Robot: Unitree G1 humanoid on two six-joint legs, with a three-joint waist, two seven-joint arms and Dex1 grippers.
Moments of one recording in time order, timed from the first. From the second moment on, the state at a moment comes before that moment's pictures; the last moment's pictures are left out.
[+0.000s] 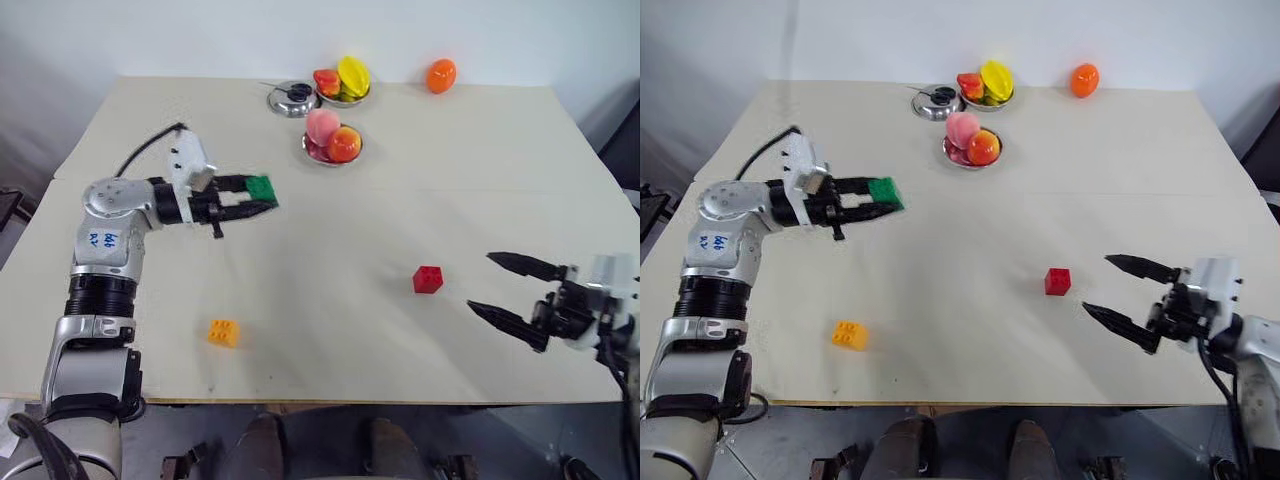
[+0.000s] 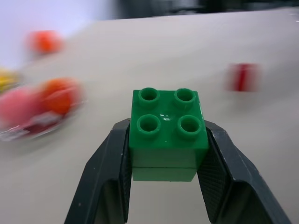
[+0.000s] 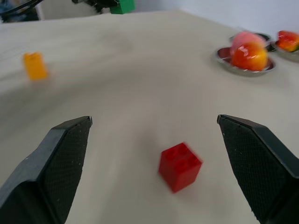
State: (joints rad) left arm -0.83 0.62 -0.04 0.32 -0.34 0.21 -1.28; right arm 0.10 -0.78 -0.45 -0.18 0.71 0.13 1.26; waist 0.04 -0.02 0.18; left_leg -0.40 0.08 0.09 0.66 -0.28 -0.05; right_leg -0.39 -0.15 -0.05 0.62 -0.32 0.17
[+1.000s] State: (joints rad) left arm -1.02 0.16 -0.40 0.76 0.03 0.06 -1.08; right arm 0.27 -0.76 -0.48 -0.32 0.70 0.11 1.27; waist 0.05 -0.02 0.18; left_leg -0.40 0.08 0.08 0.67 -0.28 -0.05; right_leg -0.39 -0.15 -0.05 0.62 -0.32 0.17
